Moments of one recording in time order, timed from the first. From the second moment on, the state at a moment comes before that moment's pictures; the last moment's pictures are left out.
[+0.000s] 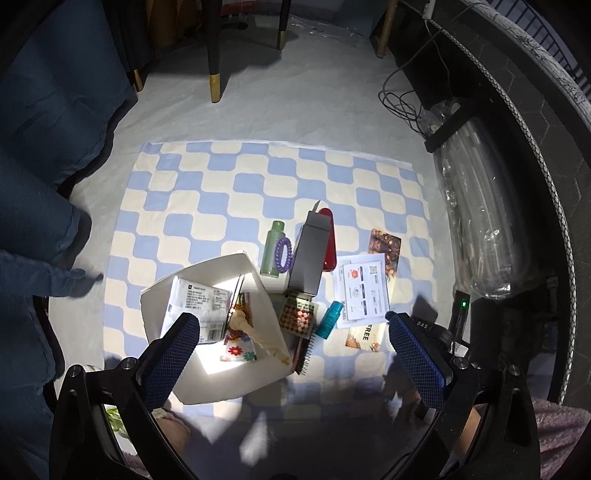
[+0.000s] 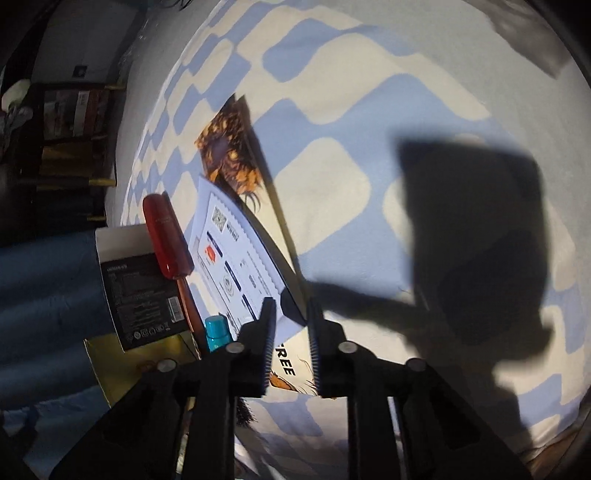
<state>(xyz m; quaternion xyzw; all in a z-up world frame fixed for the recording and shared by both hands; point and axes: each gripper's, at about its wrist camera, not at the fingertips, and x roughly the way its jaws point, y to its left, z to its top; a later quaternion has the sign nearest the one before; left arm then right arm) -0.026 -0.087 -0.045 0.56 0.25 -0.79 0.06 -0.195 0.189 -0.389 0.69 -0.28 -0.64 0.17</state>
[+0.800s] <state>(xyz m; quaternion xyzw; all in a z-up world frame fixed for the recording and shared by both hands) -0.023 -0.085 -0.054 0.57 0.28 -0.77 0.05 -0.201 0.157 -0.398 0.68 -0.34 -0.63 0.18</state>
